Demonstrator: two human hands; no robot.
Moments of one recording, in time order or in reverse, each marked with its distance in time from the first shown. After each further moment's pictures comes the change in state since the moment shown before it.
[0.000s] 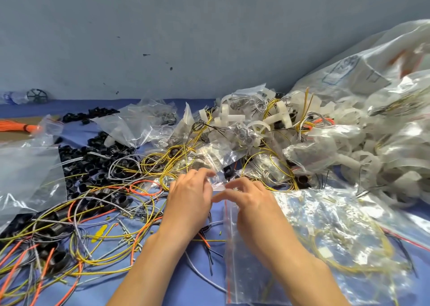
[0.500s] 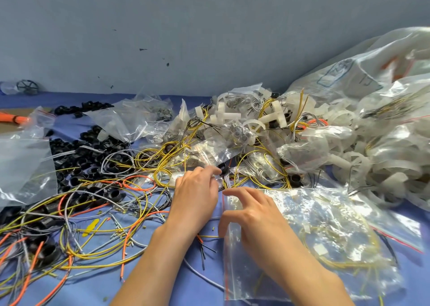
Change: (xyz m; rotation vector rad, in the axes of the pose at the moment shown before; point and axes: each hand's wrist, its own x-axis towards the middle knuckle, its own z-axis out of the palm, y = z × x) left_hand 0.004 0.020 0.012 -0.014 -0.051 -0.023; right_hand -0.025 0.010 -0.005 -0.052 -0.080 -0.110
